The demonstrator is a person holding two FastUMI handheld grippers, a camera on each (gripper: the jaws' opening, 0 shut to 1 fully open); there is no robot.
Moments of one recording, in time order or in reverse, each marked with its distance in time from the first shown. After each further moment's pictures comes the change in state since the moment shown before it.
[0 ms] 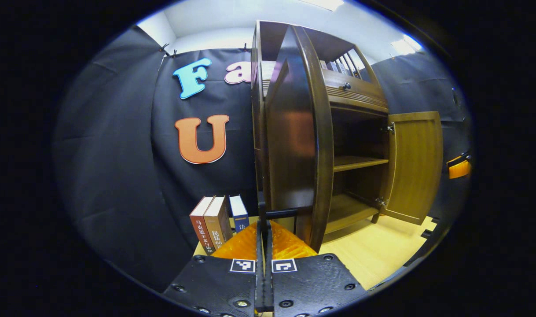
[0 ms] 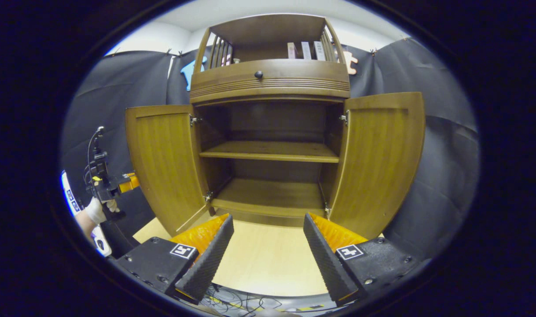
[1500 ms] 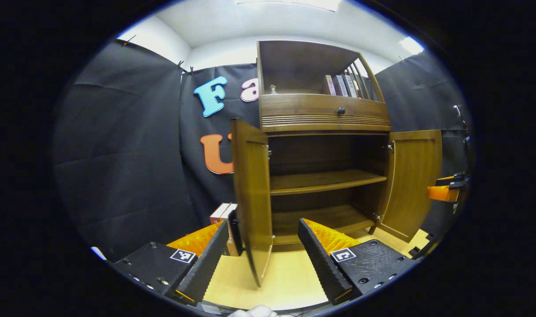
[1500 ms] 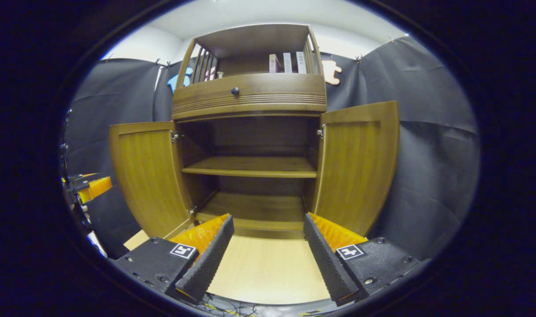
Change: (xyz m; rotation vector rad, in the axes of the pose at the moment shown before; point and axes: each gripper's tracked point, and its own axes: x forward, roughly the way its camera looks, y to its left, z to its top) left arm -0.094 -0.089 0.076 -0.001 -0.012 0.229; right arm 0.000 -0.052 0.035 0.022 -0.109 -0.086
